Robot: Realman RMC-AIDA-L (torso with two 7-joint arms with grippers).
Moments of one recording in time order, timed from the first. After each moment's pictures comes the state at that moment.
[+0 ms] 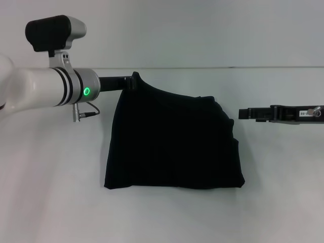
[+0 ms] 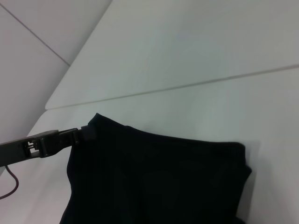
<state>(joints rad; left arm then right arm) -0.91 -2.10 0.88 0.43 2.13 0.62 -2.17 0.74 1.97 -0.58 -0.50 -2.26 -1.26 2.11</state>
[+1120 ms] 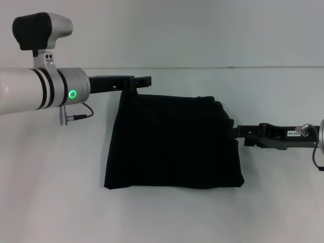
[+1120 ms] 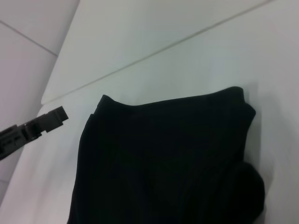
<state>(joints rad) -0.76 -2.14 0.88 0.71 2.12 0.88 -2.14 0.73 1.99 -0.58 -0.39 -2.25 -1.23 2.23</state>
